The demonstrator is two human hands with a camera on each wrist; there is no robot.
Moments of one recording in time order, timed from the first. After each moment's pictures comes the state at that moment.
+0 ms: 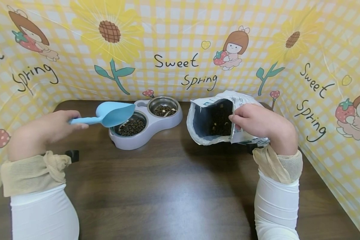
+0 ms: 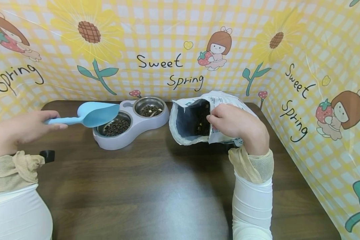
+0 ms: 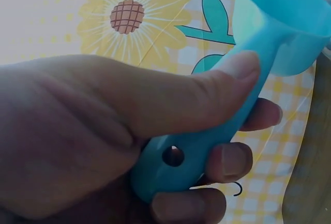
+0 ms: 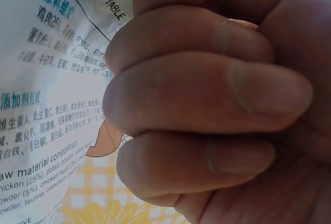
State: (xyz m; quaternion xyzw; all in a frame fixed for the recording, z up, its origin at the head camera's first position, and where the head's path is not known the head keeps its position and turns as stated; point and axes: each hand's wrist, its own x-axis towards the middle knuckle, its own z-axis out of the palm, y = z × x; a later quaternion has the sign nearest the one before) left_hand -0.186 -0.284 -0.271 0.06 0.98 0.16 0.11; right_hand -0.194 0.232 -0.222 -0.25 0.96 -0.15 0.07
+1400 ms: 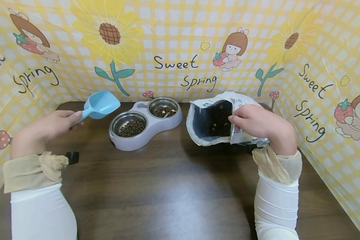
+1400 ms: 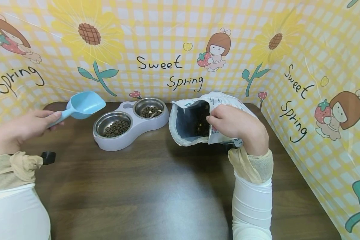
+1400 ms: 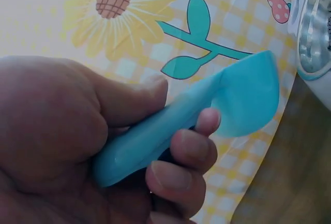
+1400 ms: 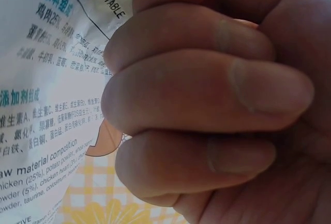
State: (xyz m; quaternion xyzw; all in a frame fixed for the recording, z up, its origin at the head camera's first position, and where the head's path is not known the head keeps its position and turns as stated) left_hand -0.197 -0.301 -0.285 0.02 0.94 0.31 0.13; right_hand -0.194 0.233 -0.222 -0.24 0.96 -0.14 0.07
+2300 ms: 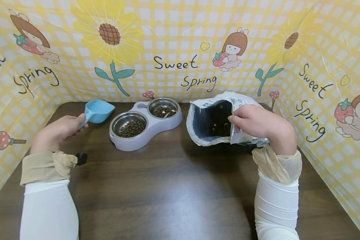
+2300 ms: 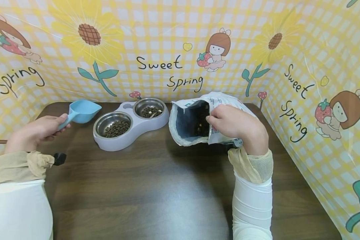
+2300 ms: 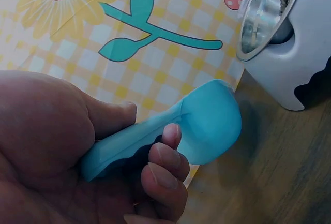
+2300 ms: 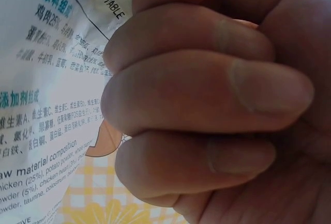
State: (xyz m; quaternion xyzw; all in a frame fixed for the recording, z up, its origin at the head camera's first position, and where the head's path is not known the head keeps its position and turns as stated) left_hand -0.224 -0.312 -0.323 -0.06 0.88 0.42 0.21; right_hand -0.195 0.234 -0.223 -0.24 0.96 -0.14 0.07
